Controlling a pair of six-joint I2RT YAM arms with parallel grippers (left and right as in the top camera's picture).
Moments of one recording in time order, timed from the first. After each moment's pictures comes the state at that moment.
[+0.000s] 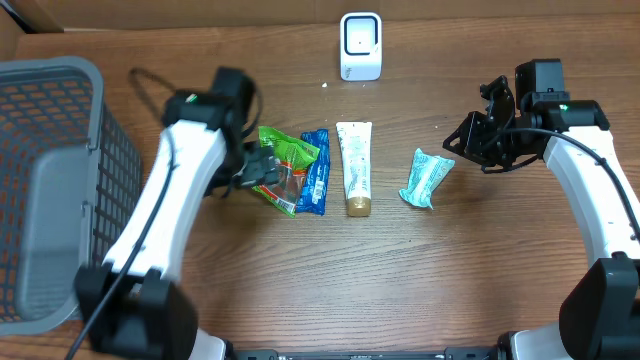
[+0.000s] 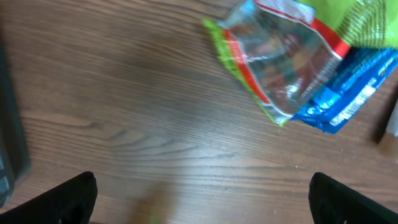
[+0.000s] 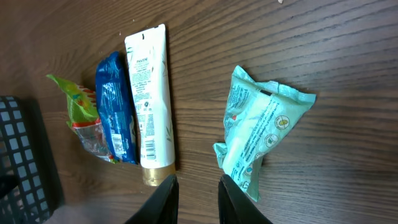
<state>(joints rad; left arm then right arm) -0.15 1.64 1.46 -1.32 -0.07 -0.41 0.00 1.66 1.34 -0.93 -0.51 0.28</state>
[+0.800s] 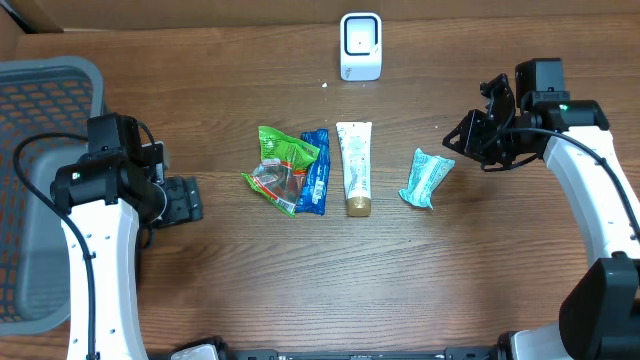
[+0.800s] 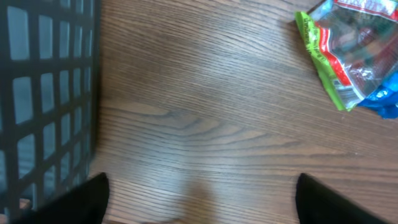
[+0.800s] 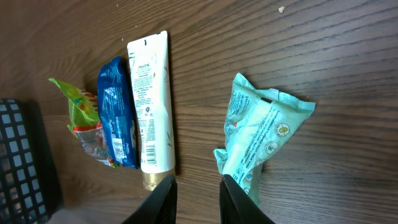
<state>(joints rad) 0.23 1.35 1.27 -1.29 0.00 -0.02 0.00 1.66 1.34 -0.91 -0.51 0.28</state>
